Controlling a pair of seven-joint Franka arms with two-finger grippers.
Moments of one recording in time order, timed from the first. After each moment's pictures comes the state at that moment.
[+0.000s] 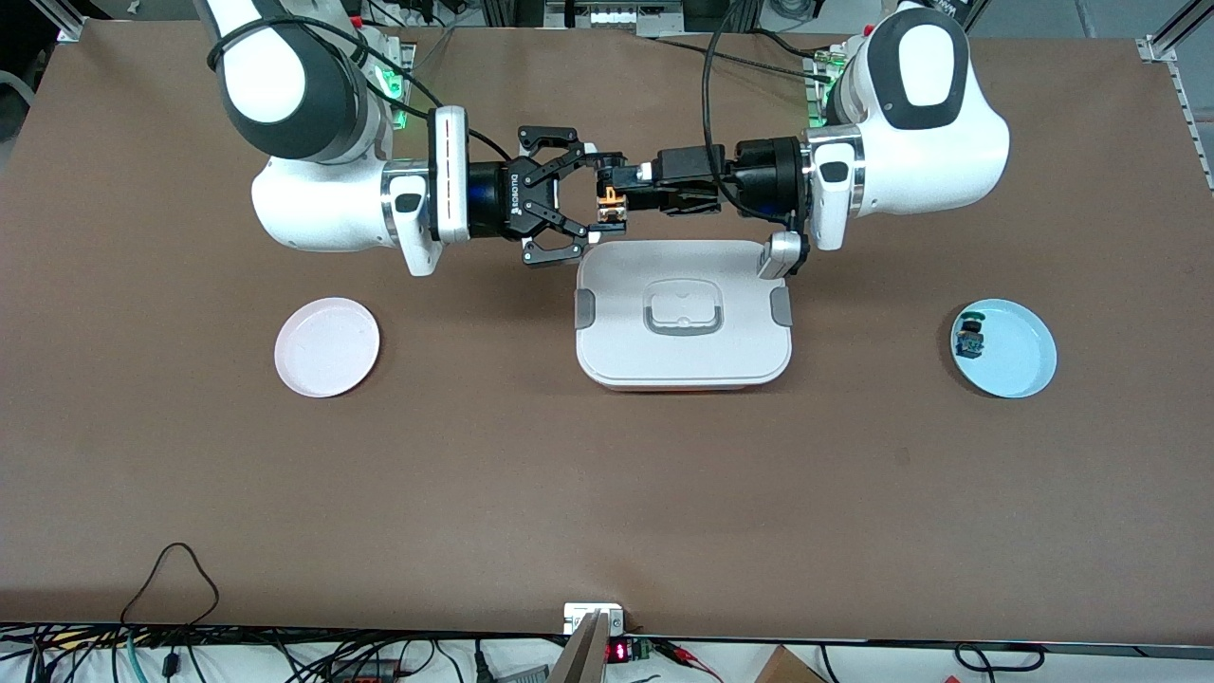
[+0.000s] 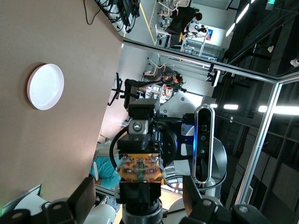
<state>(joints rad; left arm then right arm) -0.04 0.11 -0.47 -1.85 -1.62 2.14 0.11 0.57 0.25 -0.06 -1.75 1.78 1.98 -1.79</state>
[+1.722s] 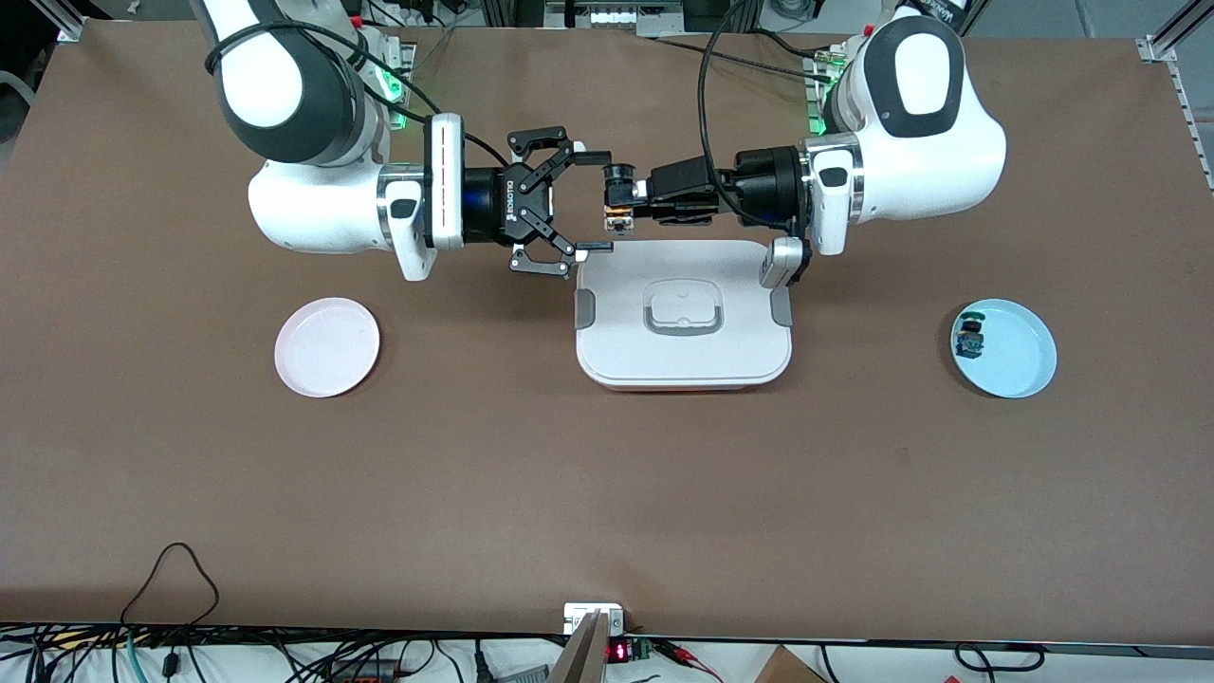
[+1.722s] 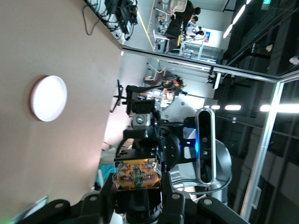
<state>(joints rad) -0.02 0.13 -0.48 -1.85 -1.57 2.16 0.18 0.57 0.25 -0.07 -1.76 1.78 1.98 -1.79</state>
